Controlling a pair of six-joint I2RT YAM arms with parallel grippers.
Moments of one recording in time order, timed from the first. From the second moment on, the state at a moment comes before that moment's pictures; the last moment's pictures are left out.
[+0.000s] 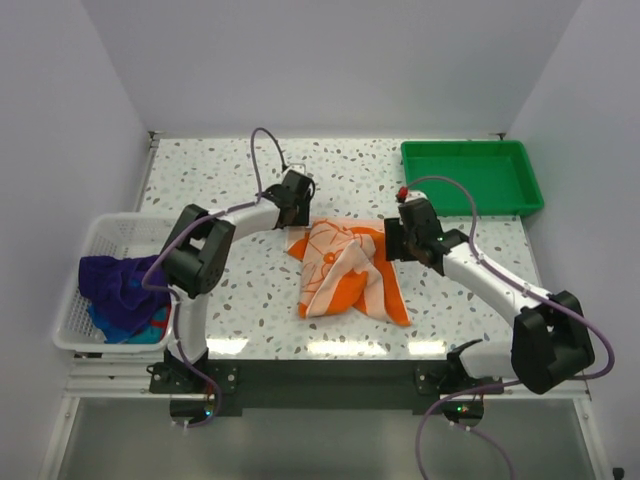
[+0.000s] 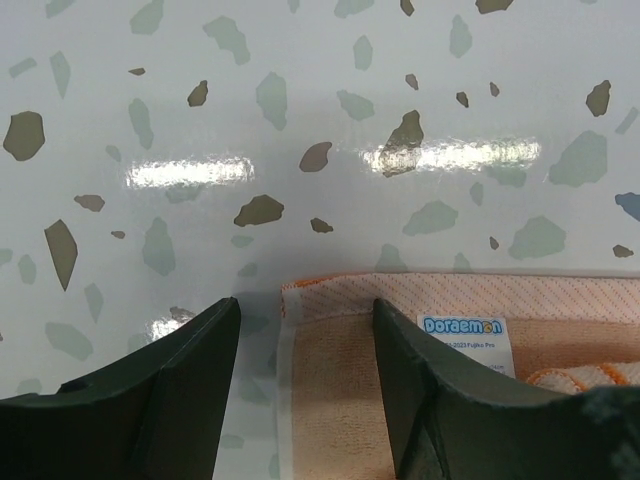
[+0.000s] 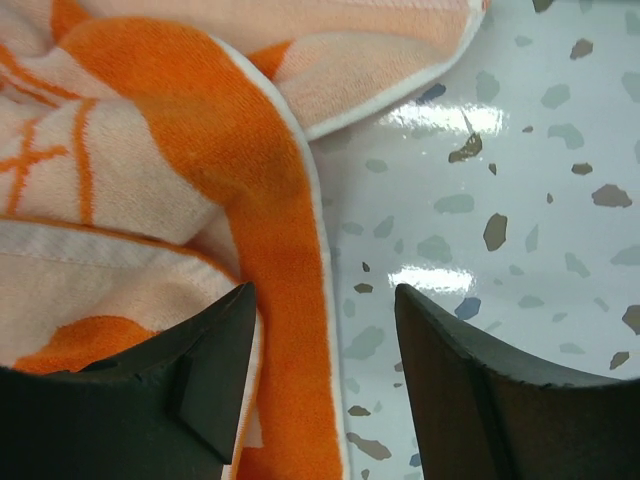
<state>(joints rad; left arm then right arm) -0.52 2.04 1.35 -0.22 -0.31 -0.38 0.44 1.32 0.82 -0.42 0.18 0.32</state>
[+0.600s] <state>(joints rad) -0.57 2.01 1.27 -0.14 -0.35 -0.41 0.60 1.61 1.09 -0.36 0.03 0.28</state>
